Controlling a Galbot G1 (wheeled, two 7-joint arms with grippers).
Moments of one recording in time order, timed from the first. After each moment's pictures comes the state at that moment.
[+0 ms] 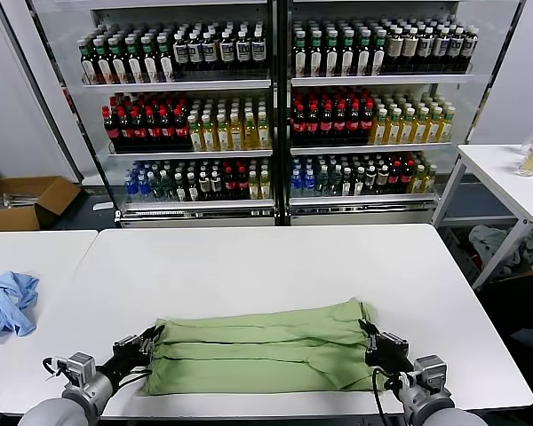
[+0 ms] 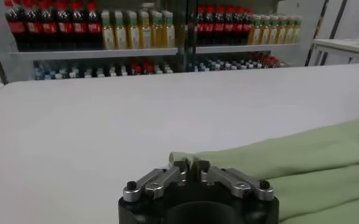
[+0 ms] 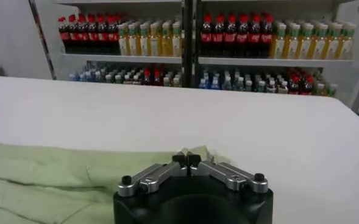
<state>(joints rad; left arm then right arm) 1.49 -0.88 -0.54 -1.88 -0.64 0.28 0.10 -1.53 1.02 0.45 2.21 0.49 -0.46 0.17</state>
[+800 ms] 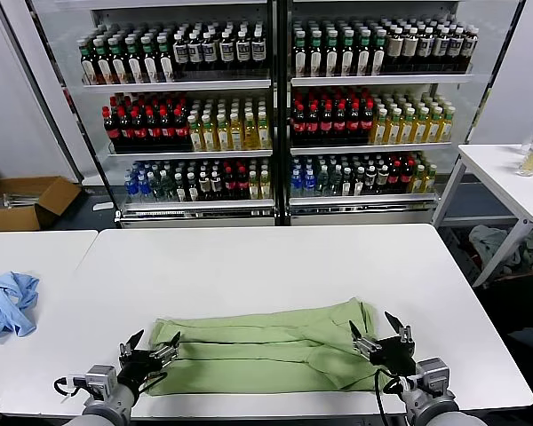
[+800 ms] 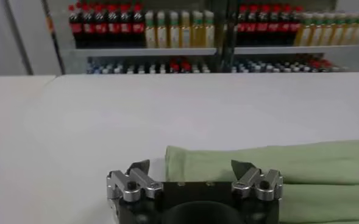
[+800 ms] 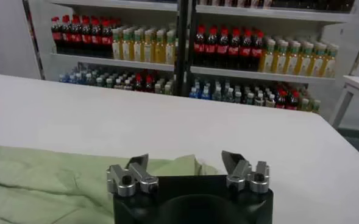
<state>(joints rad) 1.53 -1.04 -0.46 -2.03 -0.59 0.37 -0.26 -1.54 1.04 0.45 2.22 0.41 -0.45 0.18</state>
